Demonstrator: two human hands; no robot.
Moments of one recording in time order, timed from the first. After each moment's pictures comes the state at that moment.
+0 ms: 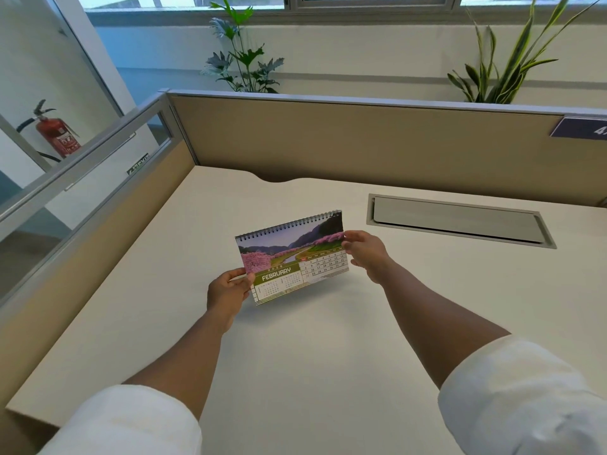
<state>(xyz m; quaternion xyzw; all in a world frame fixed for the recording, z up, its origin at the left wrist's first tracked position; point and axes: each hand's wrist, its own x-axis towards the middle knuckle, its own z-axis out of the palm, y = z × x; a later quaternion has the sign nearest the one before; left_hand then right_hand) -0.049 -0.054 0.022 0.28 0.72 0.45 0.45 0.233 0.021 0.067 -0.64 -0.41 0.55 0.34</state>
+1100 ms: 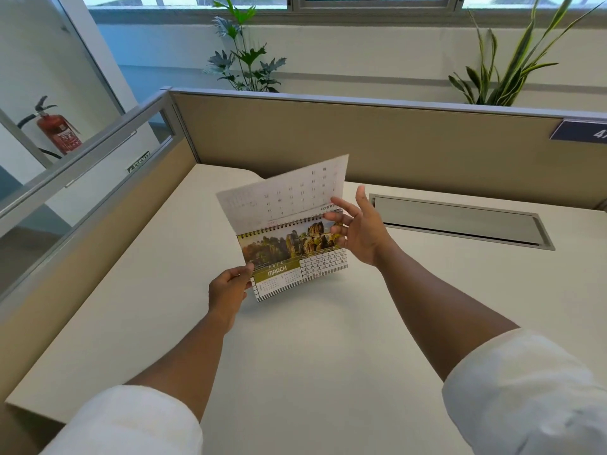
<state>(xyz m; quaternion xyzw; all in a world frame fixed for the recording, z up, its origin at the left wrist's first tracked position) -0.042 -0.064 0.029 0.28 0.70 0.47 0.46 0.226 0.034 0.105 -0.41 -0.34 0.73 0.43</state>
